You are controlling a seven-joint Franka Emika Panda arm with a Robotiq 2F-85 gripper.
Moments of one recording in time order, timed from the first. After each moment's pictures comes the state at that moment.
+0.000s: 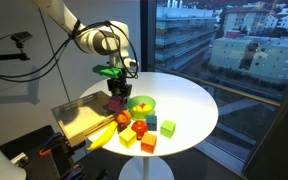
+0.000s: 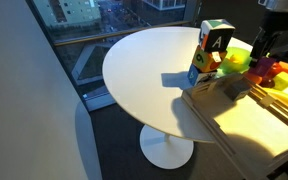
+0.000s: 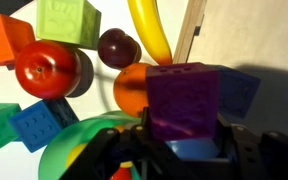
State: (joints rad) arm 0.00 0.11 0.01 -2.31 -0.06 2.27 -0.14
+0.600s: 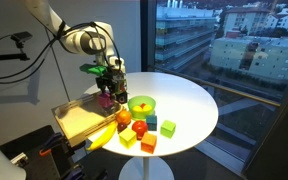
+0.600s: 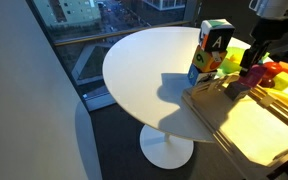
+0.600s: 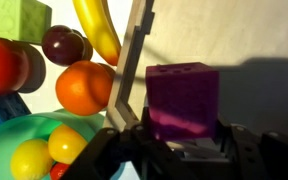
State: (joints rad) arm 0.08 0.07 0.08 -2.38 -0.06 2.33 -0.01
